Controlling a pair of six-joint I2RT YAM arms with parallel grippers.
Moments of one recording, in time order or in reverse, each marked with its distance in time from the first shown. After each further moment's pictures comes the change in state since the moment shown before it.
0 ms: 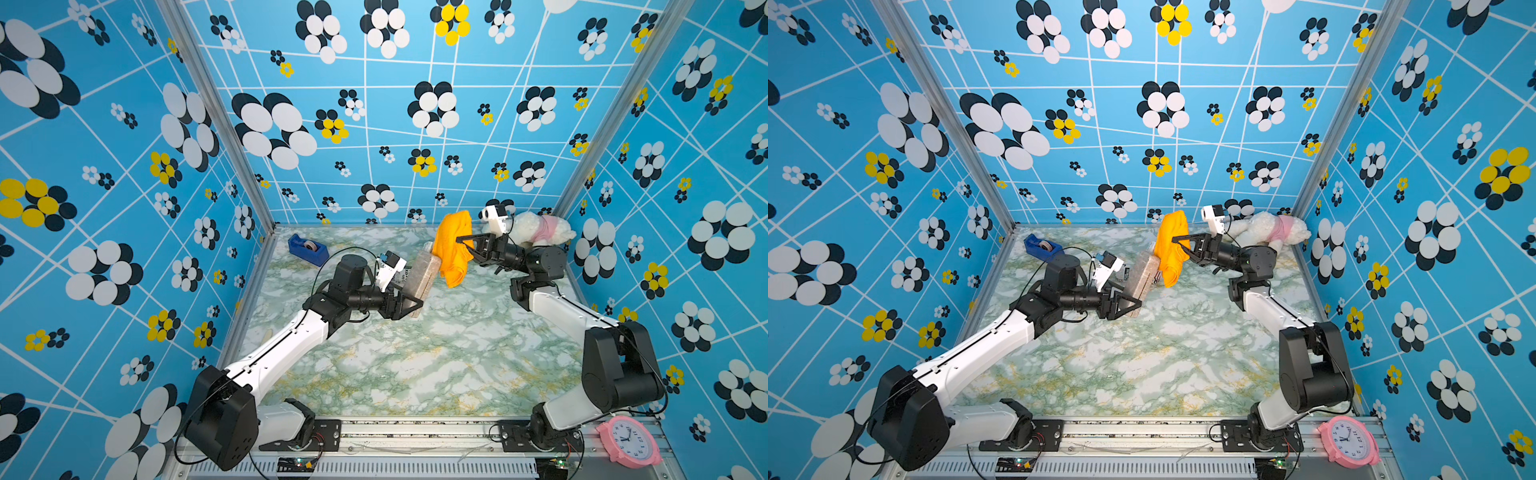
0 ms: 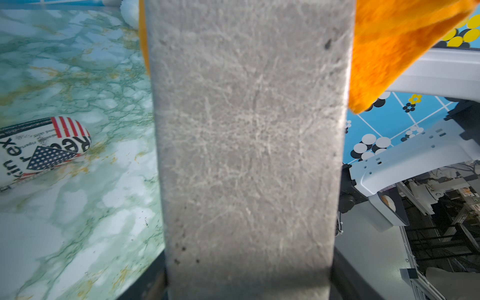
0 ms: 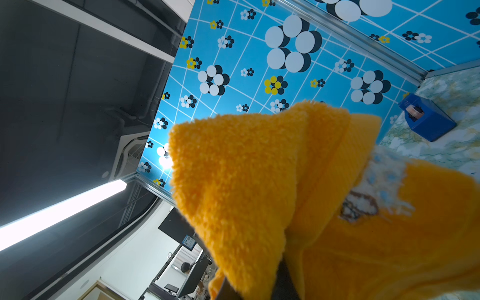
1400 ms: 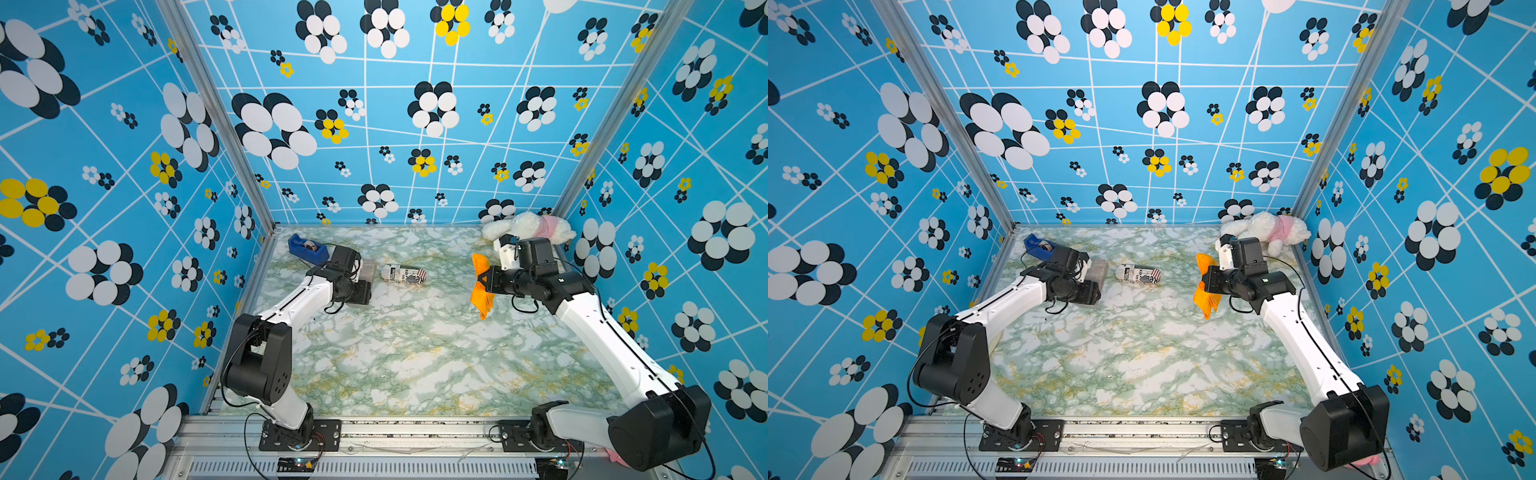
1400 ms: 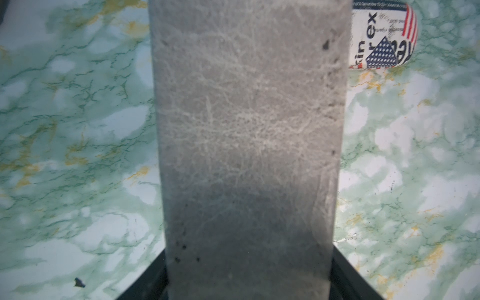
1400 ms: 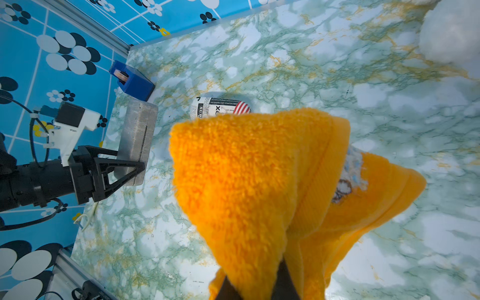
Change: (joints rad) left arm 0.217 0.347 0.203 -0.457 -0.635 0.099; right arm 0.082 -0.272 0.170 -1.968 0.896 -1.390
